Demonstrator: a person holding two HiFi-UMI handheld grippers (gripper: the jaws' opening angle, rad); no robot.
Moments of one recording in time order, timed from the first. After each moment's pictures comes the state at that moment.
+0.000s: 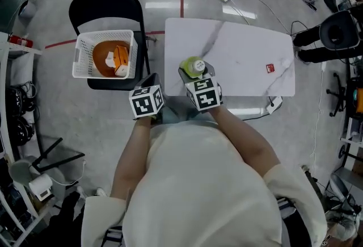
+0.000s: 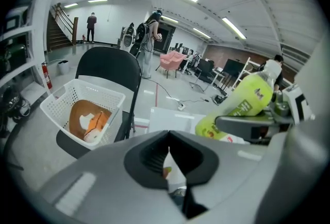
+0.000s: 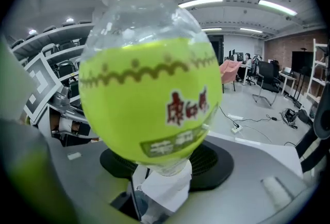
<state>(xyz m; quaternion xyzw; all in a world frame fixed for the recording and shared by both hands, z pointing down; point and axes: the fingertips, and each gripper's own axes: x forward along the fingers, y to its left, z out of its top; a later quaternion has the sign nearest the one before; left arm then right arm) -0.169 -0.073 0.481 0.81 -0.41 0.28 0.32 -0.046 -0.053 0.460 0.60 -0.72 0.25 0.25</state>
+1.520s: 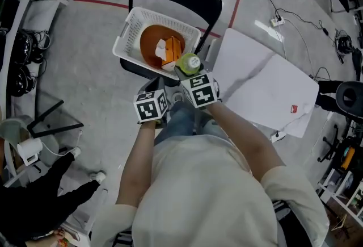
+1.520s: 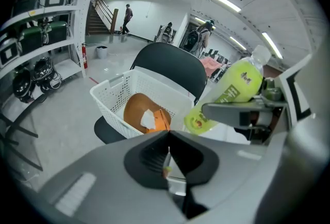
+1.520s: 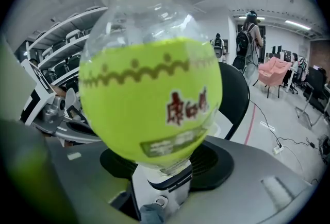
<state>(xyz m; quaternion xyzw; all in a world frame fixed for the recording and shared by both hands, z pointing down) -0.393 -0.157 0.532 0.70 -0.53 0.24 0.41 -0.299 -0.206 0.508 0.44 -0.81 0.24 0.31</state>
